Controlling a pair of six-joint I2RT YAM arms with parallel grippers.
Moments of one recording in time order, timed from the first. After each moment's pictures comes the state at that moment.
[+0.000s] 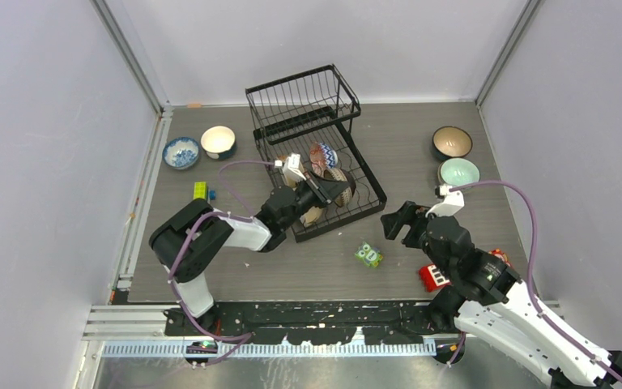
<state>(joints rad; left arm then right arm) -0.79 1.75 0.68 1.11 -0.01 -1.05 0.77 0.49 0.61 -0.58 0.45 0.70</state>
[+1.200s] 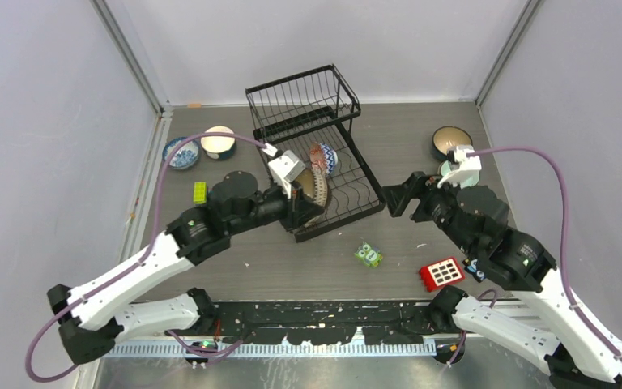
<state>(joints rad) -0.94 1.01 1.03 -0.22 0.15 -0.32 0.77 0.66 1.03 -0.64 0.37 0.52</state>
